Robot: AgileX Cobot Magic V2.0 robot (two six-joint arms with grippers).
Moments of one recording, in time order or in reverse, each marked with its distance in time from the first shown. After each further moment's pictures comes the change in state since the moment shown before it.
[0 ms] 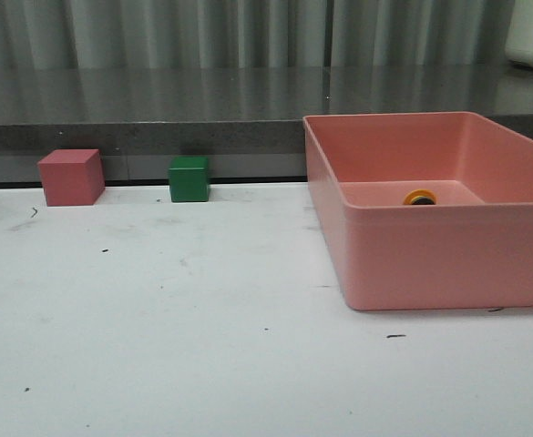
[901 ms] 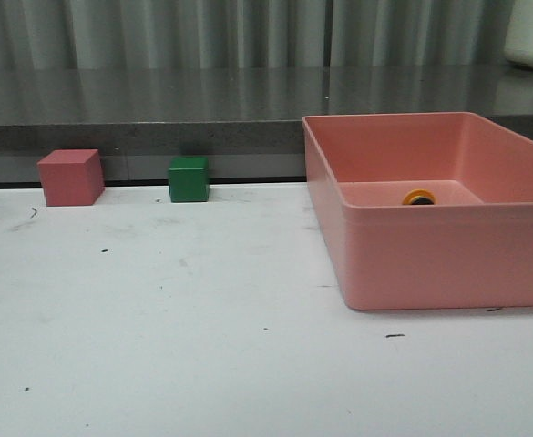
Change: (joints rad) left arm 0.000 0.320 -0.365 0.072 0.022 0.000; right arm 0.000 0.371 -0.518 0.071 0.197 0.000
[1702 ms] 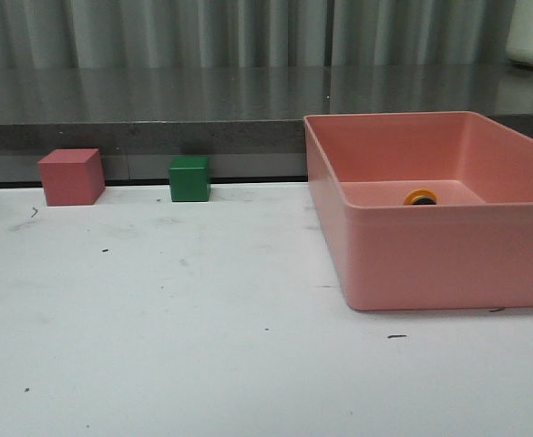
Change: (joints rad) left arm 0.000 0.087 -0.032 0.005 0.002 0.000; right arm 0.000 0.193 -0.025 0.006 -0.051 0.000
